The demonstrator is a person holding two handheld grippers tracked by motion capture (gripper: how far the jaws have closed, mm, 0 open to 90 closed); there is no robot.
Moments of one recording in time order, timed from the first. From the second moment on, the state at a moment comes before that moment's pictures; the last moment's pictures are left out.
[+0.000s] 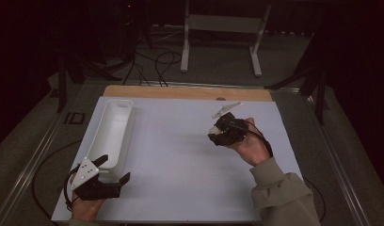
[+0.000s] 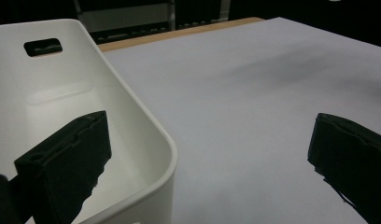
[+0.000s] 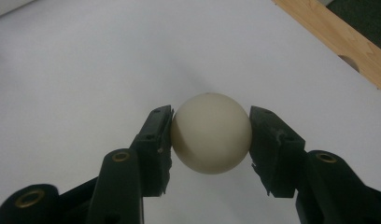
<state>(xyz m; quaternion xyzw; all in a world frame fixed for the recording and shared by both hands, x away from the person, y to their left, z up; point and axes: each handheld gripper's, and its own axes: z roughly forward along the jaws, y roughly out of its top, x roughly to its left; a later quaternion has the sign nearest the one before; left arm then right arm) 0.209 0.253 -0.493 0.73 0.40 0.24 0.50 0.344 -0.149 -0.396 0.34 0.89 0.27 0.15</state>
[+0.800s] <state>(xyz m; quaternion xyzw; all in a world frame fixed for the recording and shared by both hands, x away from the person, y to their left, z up) 0.209 0.253 -0.493 0.73 0.40 0.24 0.50 0.347 -0.134 -0.395 0.33 0.89 0.28 0.15</state>
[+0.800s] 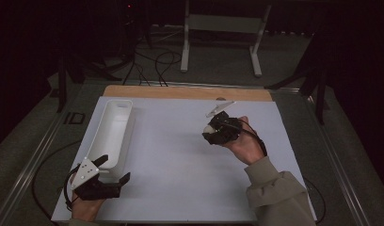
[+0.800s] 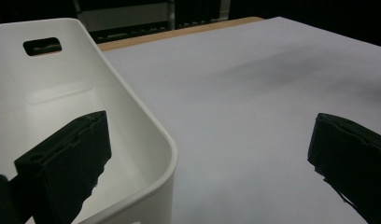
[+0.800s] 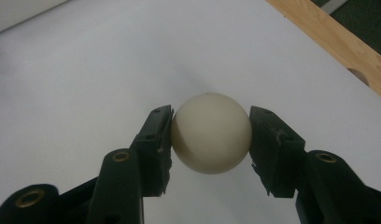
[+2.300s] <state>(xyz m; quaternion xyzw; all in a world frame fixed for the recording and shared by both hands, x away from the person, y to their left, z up) 0.210 0.253 -0.494 0.73 0.40 0.23 0.50 0.347 -0.095 -0.390 0.30 0.90 0.29 0.15</state>
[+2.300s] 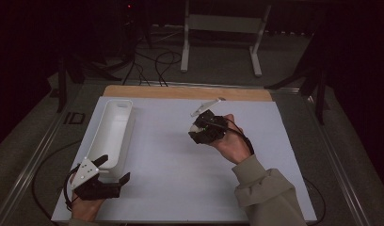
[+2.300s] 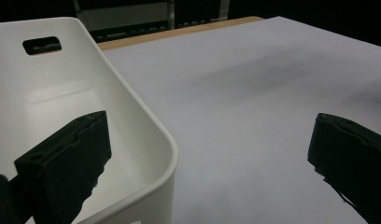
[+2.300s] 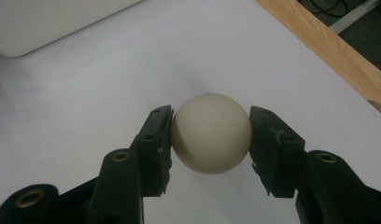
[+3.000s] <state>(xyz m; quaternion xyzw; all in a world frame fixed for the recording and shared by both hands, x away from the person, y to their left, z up) 0.210 0.253 -0.494 0.73 0.40 0.23 0.50 0.352 -0.080 -0.389 0.30 0.90 0.29 0.15</state>
